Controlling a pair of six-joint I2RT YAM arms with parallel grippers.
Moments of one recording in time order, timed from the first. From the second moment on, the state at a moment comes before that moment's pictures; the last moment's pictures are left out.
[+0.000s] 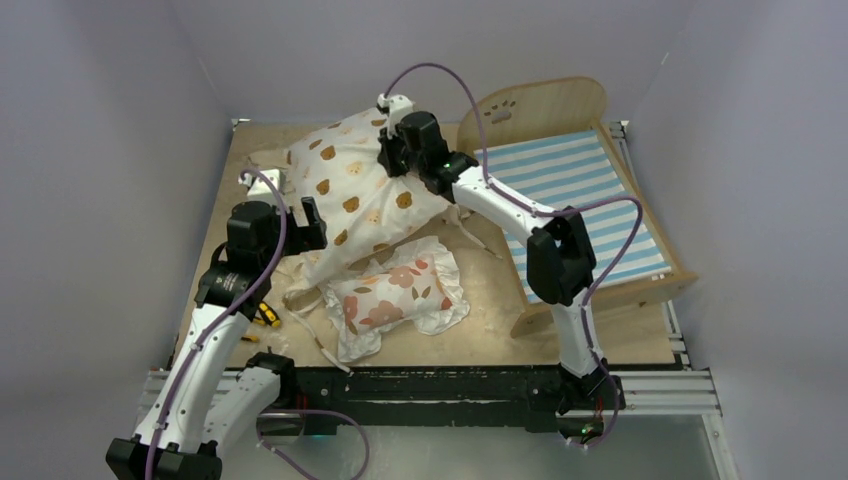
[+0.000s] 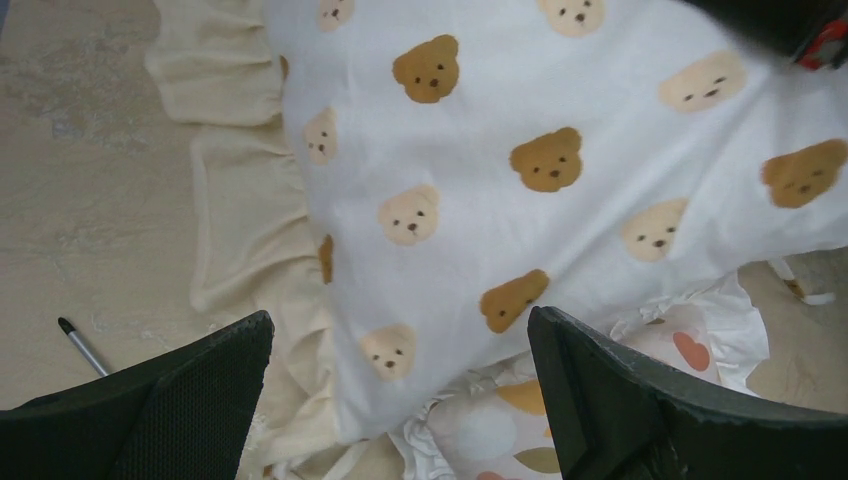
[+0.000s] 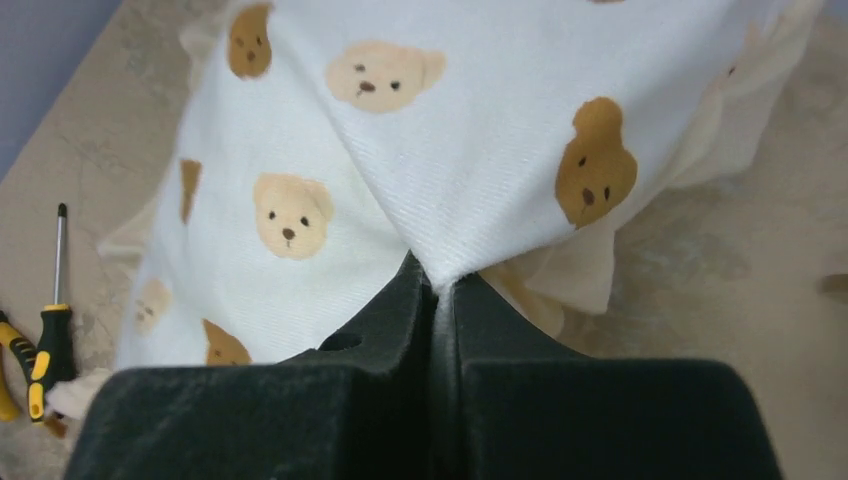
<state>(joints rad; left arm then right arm) -0.20 0.80 0.84 -0.50 -0.12 -0.27 0.69 2.14 1.84 -0.09 -0.03 0.20</state>
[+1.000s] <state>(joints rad) -0.20 0.77 0.83 -0.50 -0.14 -0.27 0.30 1.35 1.49 -0.31 0.88 -0.27</state>
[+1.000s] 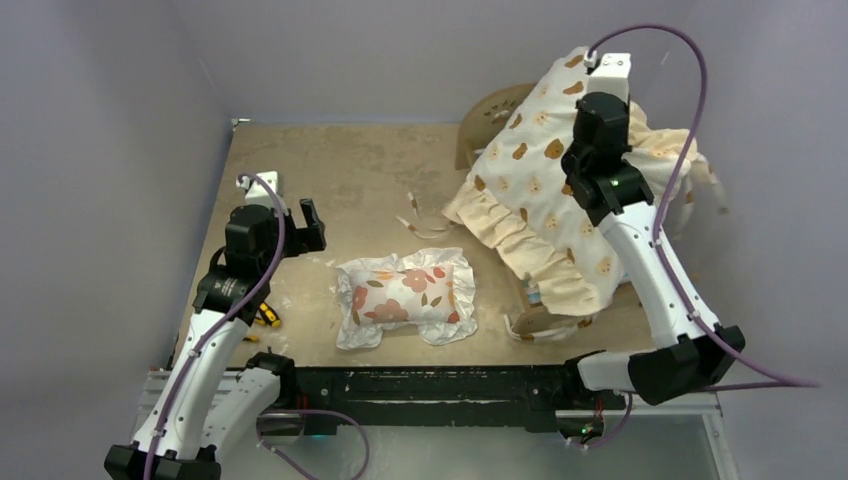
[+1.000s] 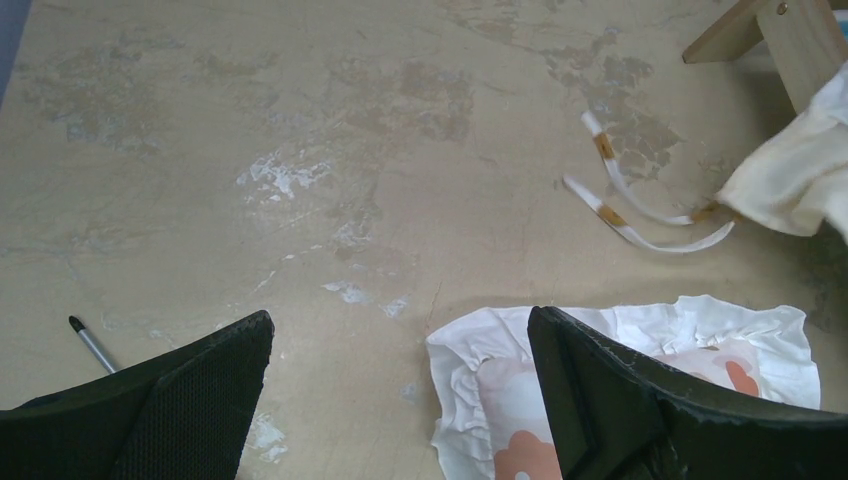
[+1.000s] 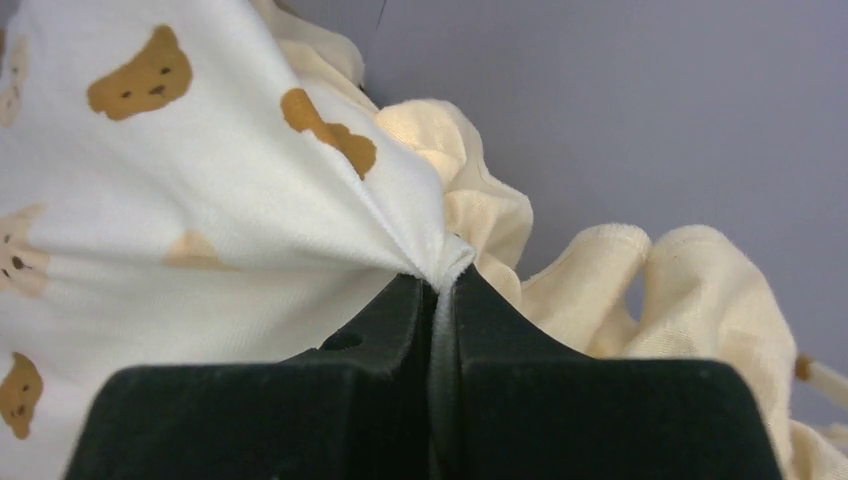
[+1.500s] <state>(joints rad) -0.22 0.75 0.82 -0.50 -0.15 -0.26 0.13 1.42 1.34 -0.26 0.96 -0.13</state>
